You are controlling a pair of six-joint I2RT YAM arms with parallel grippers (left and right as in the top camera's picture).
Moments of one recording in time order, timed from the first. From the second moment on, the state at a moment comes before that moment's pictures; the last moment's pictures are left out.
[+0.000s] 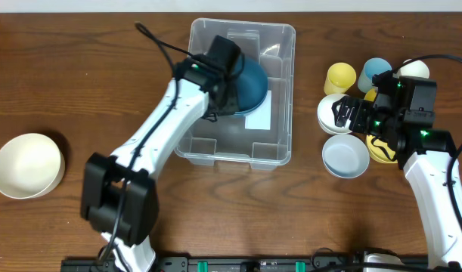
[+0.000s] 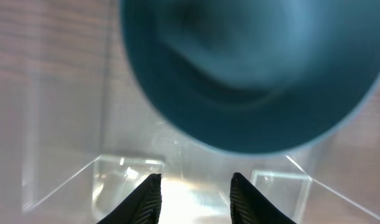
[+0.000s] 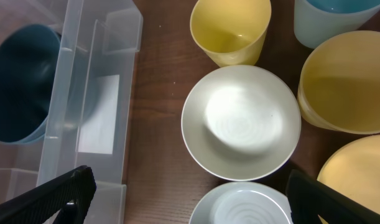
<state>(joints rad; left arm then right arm) -0.47 1.90 1.60 -0.98 -0.02 -0.54 -0.09 1.32 0.98 -0.57 -0.29 0.20</state>
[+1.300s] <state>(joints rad) -0.46 2.10 1.78 -0.91 -0.06 -0.43 -0.09 1.32 0.98 -0.58 -0.29 0.20</state>
